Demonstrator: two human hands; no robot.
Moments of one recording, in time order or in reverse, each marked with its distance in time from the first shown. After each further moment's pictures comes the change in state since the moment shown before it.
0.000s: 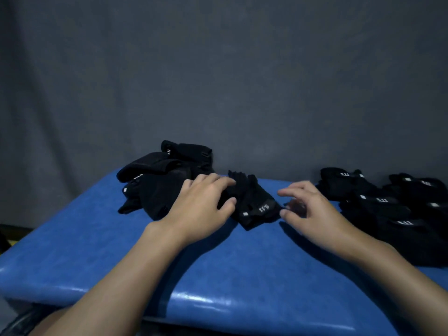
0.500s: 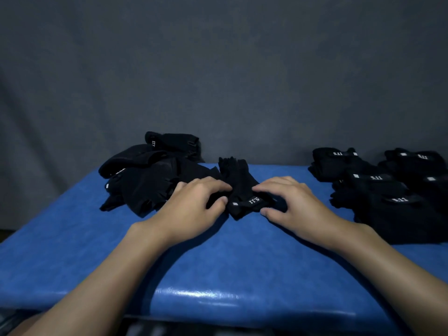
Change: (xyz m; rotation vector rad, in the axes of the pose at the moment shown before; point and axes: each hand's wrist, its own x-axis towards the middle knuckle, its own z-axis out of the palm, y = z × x) left_hand -0.002 -0.003 0.019 -0.135 -0.139 0.040; right_hand 0.000 0.010 0.011 -0.175 -0.073 -0.169
